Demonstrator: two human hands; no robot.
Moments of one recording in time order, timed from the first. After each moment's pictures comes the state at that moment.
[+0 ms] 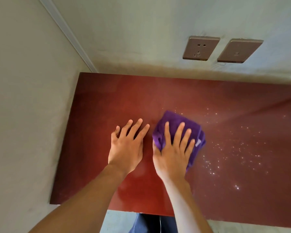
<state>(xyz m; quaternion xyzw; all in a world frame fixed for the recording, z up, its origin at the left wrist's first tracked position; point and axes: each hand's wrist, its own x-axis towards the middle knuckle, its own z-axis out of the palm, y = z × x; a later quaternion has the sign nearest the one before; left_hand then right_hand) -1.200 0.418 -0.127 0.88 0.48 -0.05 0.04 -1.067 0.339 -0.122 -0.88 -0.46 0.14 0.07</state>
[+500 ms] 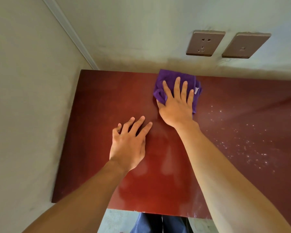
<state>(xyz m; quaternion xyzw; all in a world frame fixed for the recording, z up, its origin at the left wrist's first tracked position) -1.199 0.424 -0.123 0.88 0.47 -0.05 0.04 -0.991 0.468 -0.121 -0.81 -0.56 0.17 0.03</state>
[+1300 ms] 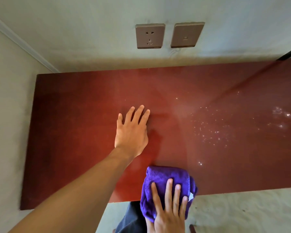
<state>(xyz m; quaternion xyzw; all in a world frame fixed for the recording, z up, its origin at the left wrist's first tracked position) -1.078 0.389 -0.113 0.90 0.42 -0.08 0.07 -1.082 0.125 -0.111 -0.87 -0.46 0.15 -0.06</state>
